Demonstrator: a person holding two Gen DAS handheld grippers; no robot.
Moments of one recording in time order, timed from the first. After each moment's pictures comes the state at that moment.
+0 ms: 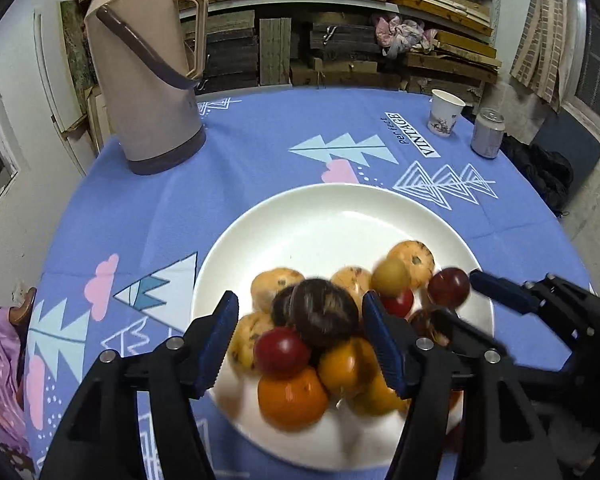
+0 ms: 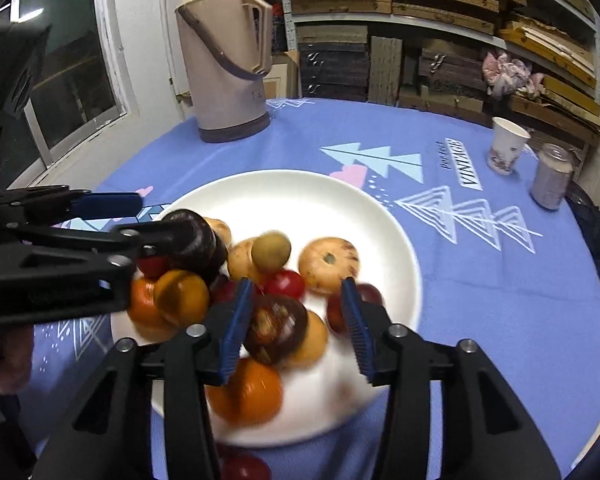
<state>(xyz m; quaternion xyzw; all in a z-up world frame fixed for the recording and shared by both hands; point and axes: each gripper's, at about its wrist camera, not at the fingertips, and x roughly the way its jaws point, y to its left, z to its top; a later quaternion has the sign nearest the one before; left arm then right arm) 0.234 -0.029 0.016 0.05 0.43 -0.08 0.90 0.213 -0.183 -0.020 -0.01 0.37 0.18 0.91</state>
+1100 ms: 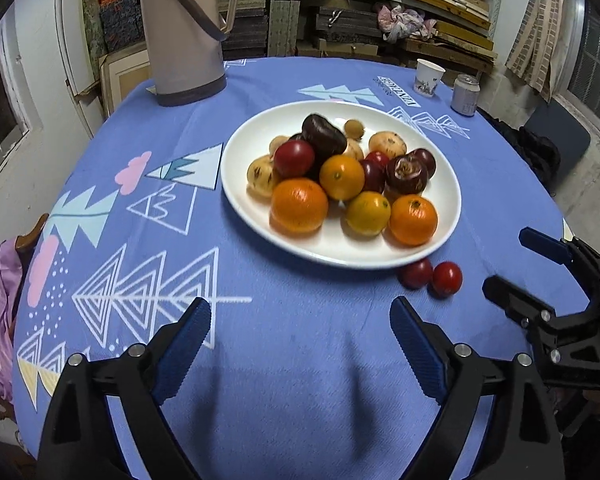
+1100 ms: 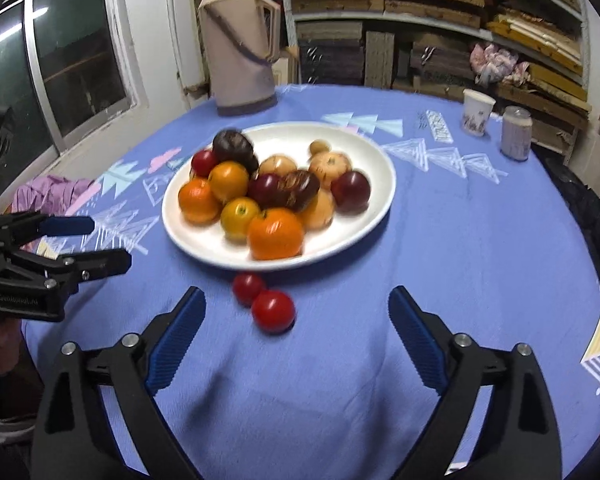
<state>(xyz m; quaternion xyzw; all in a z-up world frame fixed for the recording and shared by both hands) 0.105 0.003 -0.008 0.03 0.46 -0.08 0.89 0.090 -0.205 -0.030 -0.01 0.38 0.19 0.91</state>
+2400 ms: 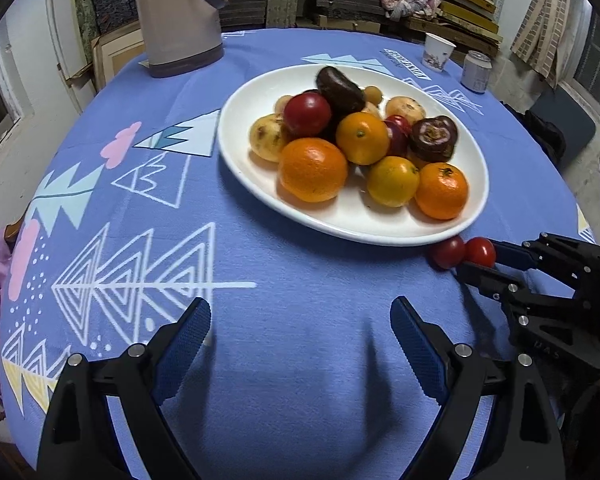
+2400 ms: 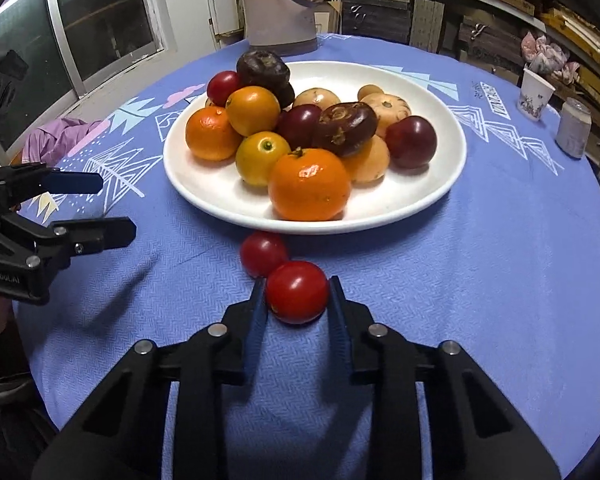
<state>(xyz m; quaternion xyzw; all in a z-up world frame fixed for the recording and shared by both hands) 0.123 0.009 -0.039 0.03 0.49 -0.08 0.87 0.124 -0.176 -0.072 -0.06 0.44 0.24 0.86</state>
